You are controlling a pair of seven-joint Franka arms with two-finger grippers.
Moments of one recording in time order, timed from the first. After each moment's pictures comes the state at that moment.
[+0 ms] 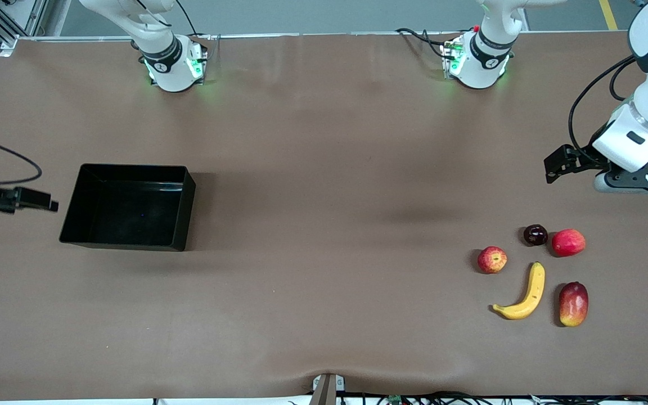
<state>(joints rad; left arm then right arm) -0.01 0.03 -0.10 -1.69 0.04 1.78 -0.06 -0.03 0.31 -0.09 -1.29 0.10 1.45 -0.10</state>
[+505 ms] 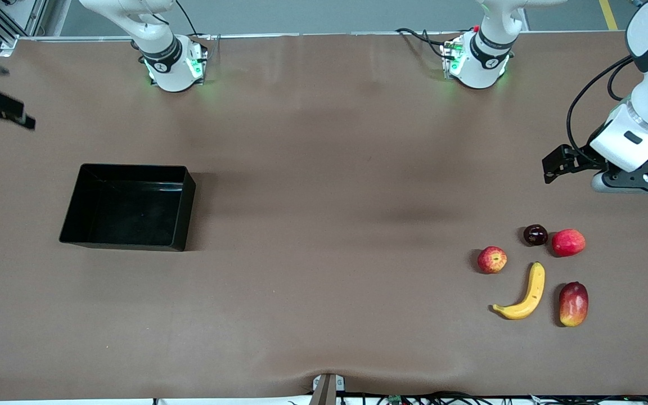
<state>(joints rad) -0.01 0.03 -0.10 -1.69 0.04 1.78 -0.06 -0.03 -0.02 -0.06 -1.43 0.07 1.29 -0.08</state>
